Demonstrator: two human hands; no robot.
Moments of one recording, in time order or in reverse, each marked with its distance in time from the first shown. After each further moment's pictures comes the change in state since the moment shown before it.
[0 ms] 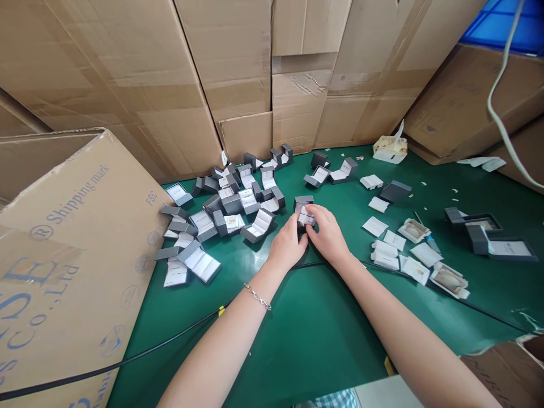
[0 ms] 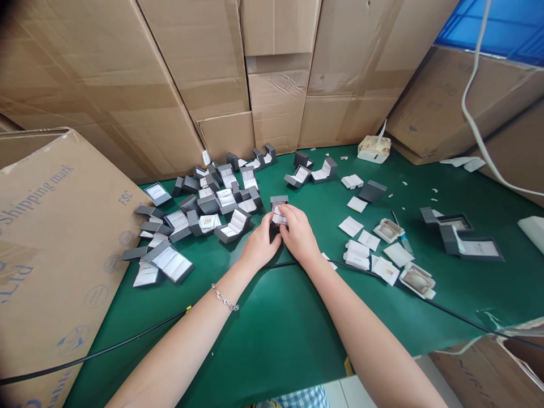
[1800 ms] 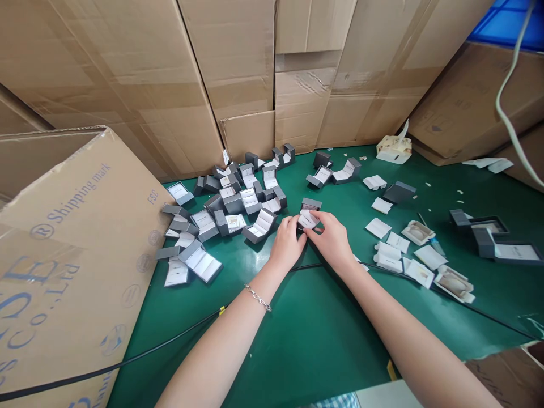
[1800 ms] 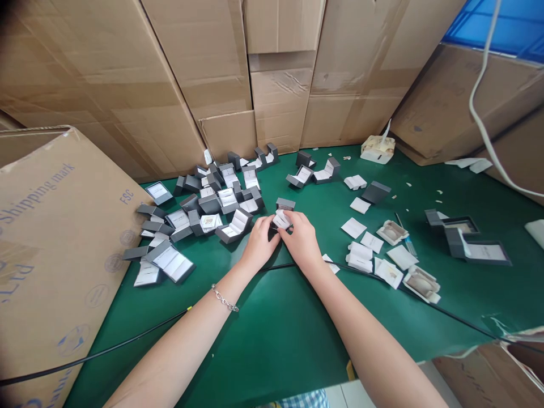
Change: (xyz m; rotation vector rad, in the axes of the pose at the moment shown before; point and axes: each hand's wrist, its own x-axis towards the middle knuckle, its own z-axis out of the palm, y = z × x) left_hand 0.004 -0.008 0.004 -0.109 0.082 0.000; right_hand -0.003 -0.013 -0.007 0.156 -0.017 0.263
